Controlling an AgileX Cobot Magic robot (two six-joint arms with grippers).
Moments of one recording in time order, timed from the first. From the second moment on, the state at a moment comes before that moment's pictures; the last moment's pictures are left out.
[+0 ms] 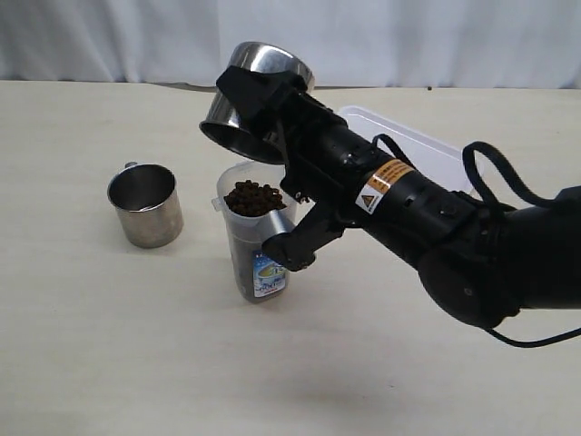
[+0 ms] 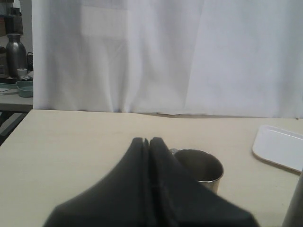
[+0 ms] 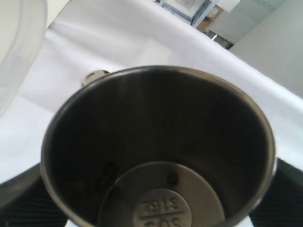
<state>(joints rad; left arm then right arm) -0.13 0.00 0.00 0.12 0.14 -0.18 0.87 1.68 -0.68 0.03 -0.92 -2.12</state>
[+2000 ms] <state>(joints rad) -0.13 0.00 0.00 0.12 0.14 -0.18 0.17 2.20 -0.94 -0.16 -0.78 0.04</state>
